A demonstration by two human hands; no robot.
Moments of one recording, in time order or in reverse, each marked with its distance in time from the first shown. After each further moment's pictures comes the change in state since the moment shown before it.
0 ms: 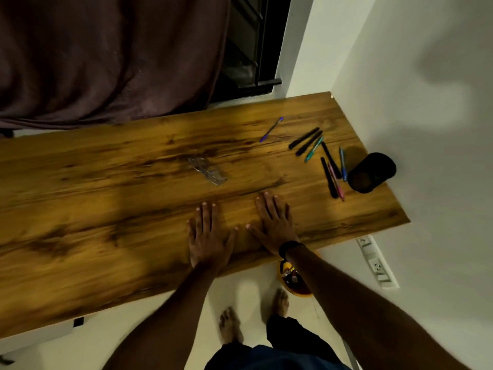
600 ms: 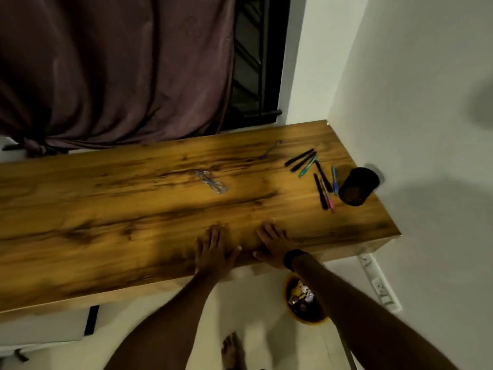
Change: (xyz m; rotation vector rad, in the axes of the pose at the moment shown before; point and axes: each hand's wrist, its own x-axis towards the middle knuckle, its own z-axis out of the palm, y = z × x) left_hand -0.048 0.028 0.002 0.002 -0.105 0.011; right_hand -0.050 0.030 -0.035 0.049 -0.394 -0.144
